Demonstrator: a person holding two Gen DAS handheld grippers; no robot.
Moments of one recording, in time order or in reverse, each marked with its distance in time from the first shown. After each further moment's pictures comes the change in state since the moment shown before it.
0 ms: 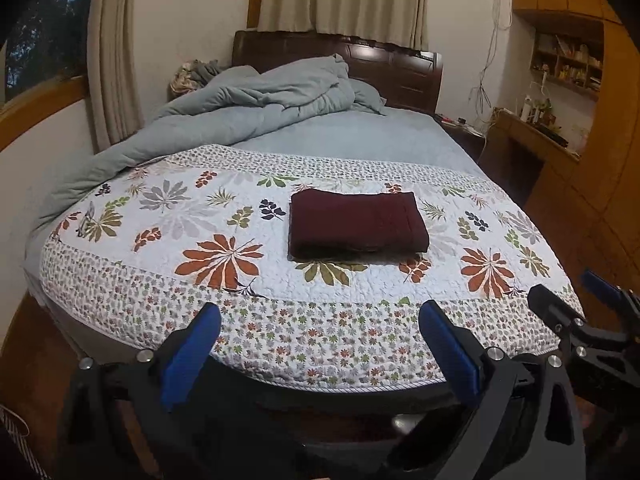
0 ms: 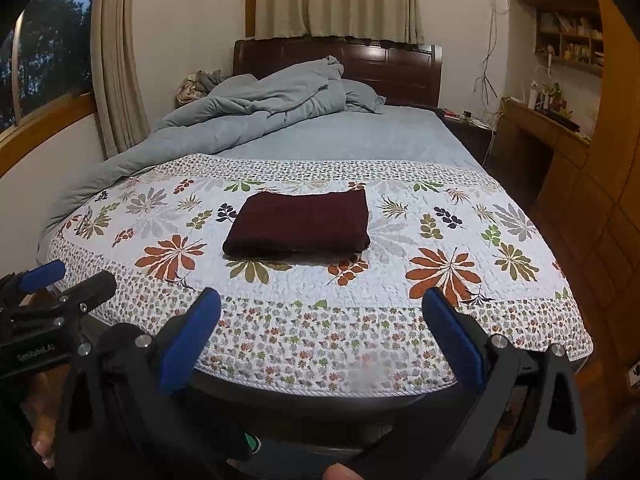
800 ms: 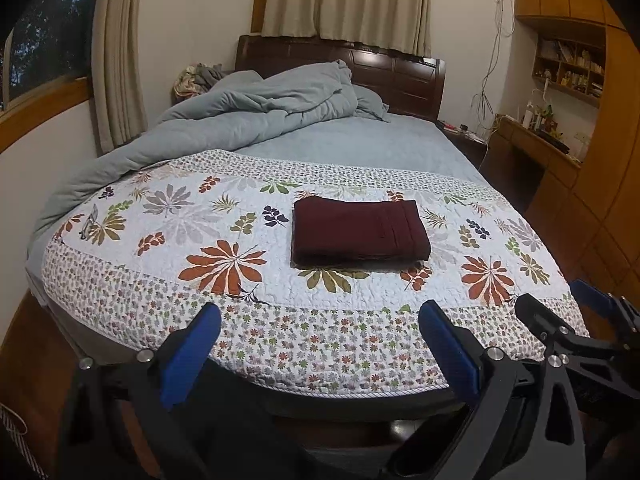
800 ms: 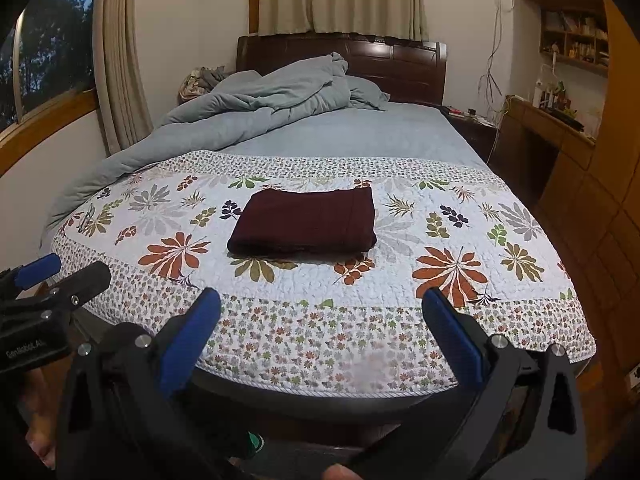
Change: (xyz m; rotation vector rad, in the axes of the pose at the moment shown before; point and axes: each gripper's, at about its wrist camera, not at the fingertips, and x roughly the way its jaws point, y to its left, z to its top) left arm -0.007 0.003 0.005 -0.004 -0.021 0.006; right arm 0.005 0.006 0.003 0.000 0.012 0.011
